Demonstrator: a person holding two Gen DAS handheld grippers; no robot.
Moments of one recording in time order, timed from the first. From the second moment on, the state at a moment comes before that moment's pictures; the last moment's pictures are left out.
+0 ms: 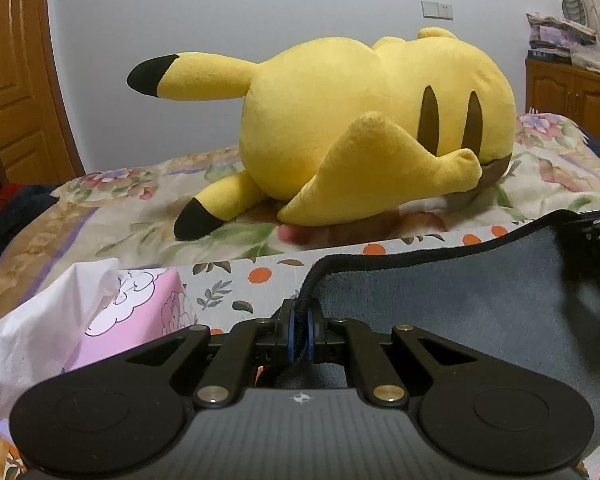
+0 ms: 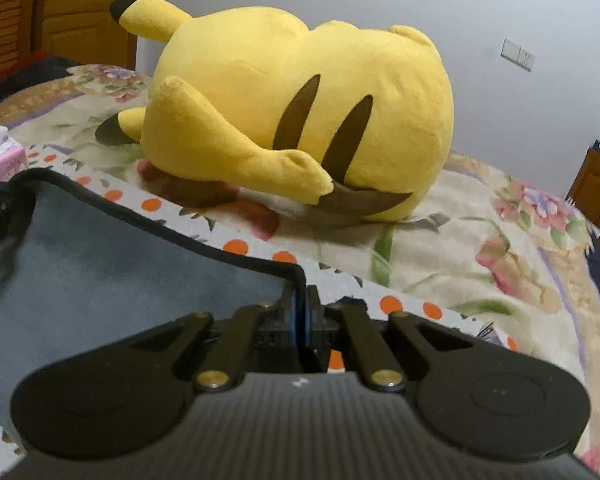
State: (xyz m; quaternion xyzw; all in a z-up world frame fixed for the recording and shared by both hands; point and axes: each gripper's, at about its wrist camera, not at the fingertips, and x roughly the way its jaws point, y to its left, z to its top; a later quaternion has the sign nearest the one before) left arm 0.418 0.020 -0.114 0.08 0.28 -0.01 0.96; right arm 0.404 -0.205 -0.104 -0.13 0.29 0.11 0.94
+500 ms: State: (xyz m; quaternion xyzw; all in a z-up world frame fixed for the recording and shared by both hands) left arm 0.390 0.018 -0.121 0.08 0.30 -0.01 0.95; right arm 0.364 -0.217 -0.101 -0.09 0.29 0.11 0.95
